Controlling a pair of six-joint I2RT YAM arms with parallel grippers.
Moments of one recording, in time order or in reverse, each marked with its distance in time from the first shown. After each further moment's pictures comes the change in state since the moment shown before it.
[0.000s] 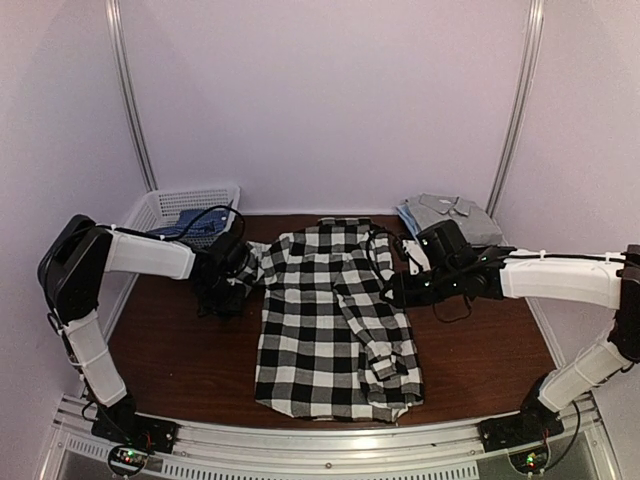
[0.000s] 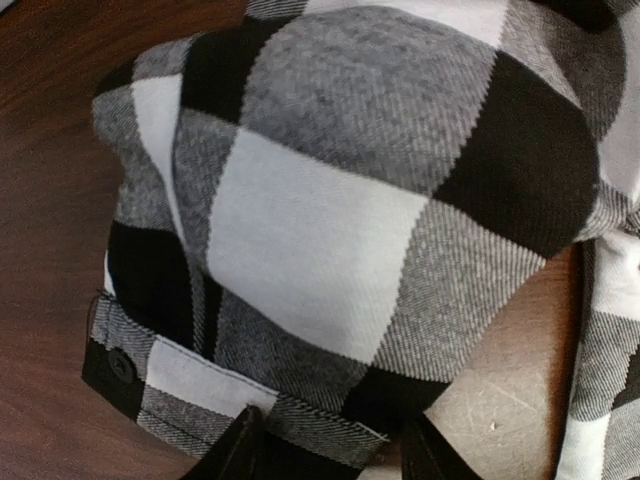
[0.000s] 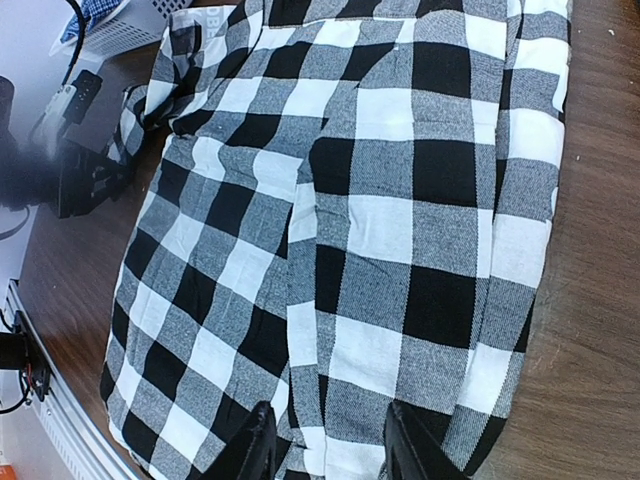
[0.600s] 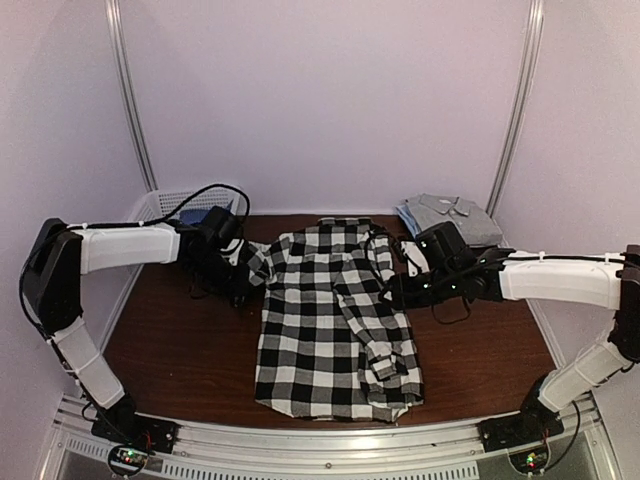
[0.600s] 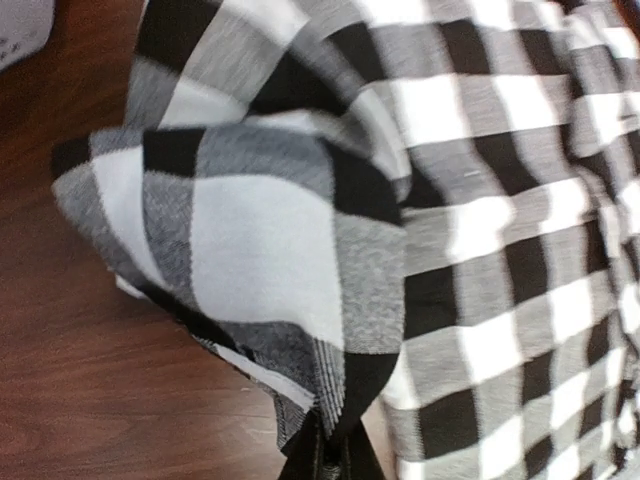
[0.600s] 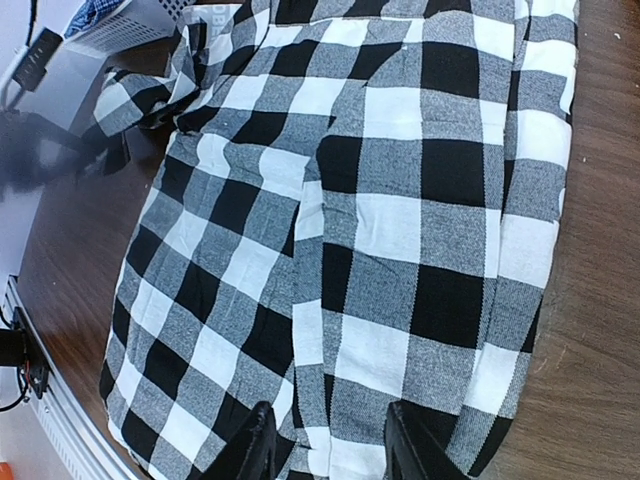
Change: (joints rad) left arm 0.006 -0.100 0.095 -0.107 0.229 0.073; right arm 0.018 0.000 -0.010 0.010 0.005 0.001
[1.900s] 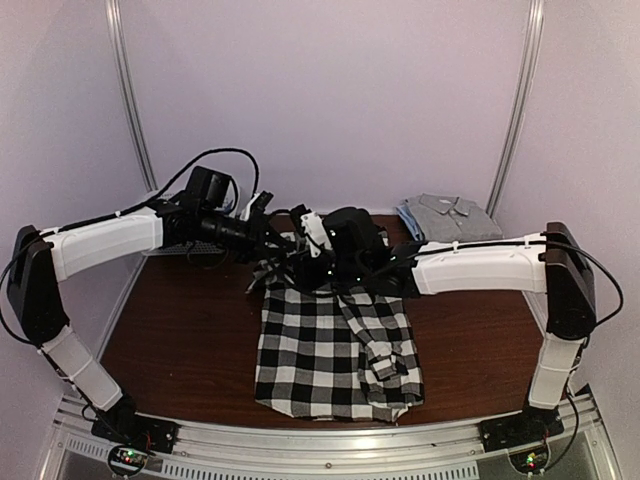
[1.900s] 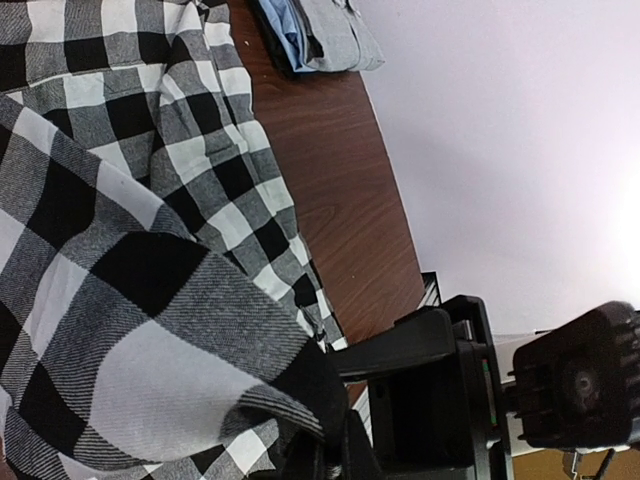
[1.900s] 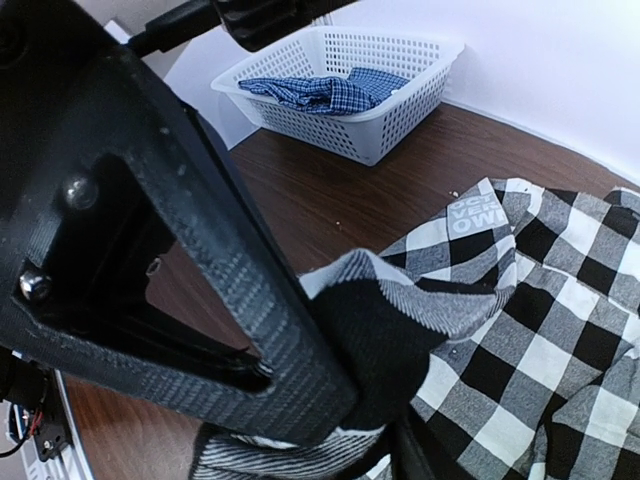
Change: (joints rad) left arm -0.017 -0.114 0.119 0.267 0.710 -0.324; right arm 0.274 0.433 0.478 0.317 0.163 -0.194
